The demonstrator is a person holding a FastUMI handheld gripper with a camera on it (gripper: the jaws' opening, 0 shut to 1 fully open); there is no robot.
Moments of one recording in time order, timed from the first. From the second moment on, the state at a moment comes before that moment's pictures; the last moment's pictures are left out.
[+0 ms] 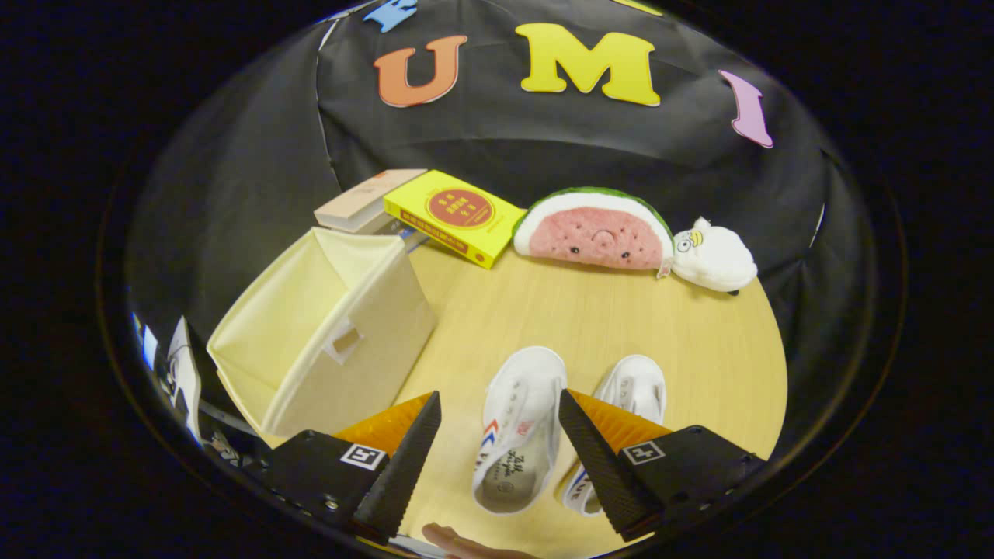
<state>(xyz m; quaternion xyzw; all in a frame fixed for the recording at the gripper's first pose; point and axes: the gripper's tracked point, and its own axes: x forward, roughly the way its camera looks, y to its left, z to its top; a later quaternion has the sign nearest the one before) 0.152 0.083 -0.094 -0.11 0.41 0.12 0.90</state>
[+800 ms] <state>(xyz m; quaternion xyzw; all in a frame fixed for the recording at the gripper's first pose) 0.149 0.018 -0.188 -0.17 0.52 0.04 0.83</state>
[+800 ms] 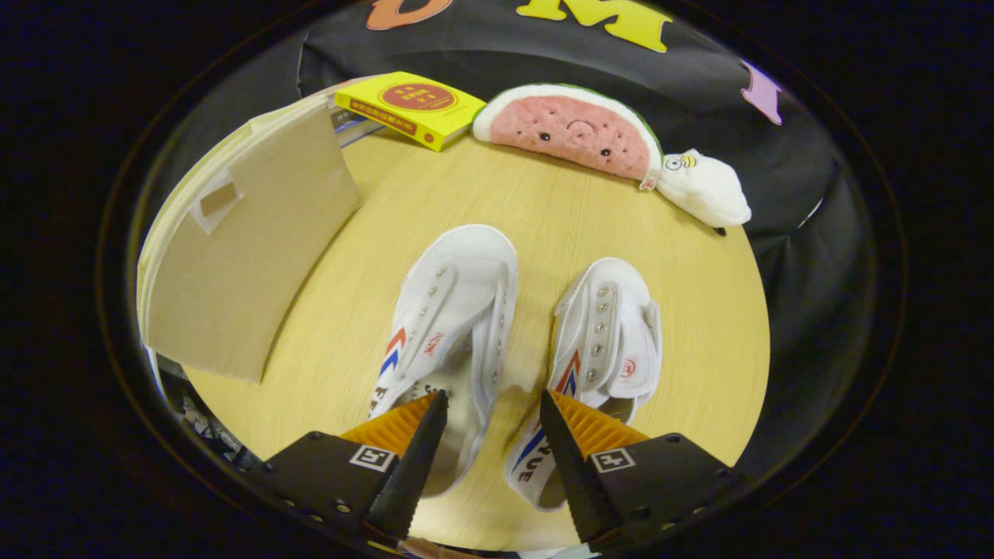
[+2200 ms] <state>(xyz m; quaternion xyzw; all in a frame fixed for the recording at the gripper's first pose) 0.125 0.042 -0.175 0.17 0.60 0.05 0.78</state>
